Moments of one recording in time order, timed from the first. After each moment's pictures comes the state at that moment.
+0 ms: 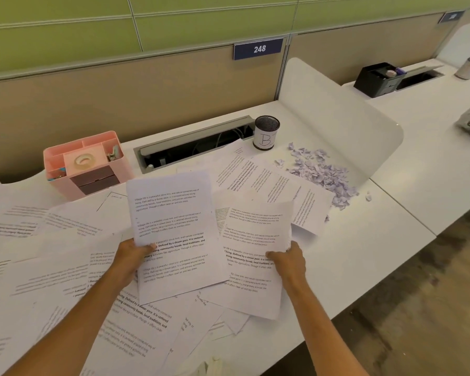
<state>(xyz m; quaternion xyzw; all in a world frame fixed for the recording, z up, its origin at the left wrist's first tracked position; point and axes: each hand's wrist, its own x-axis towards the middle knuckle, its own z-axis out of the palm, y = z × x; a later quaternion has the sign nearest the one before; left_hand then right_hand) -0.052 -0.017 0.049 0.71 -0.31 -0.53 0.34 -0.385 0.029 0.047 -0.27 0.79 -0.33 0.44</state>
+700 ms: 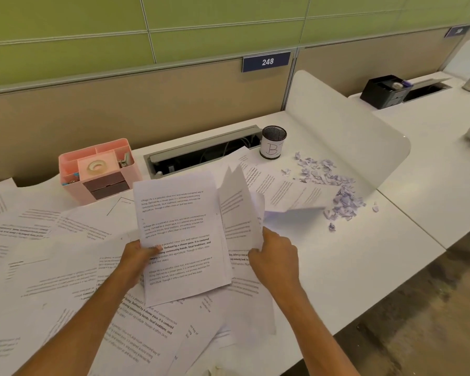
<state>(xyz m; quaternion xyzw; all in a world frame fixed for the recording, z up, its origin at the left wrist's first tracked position) -0.045 -0.021 0.052 0.69 -0.31 -0.54 0.38 -0.329 0.038 0.158 -0.61 0.73 -0.19 0.24</state>
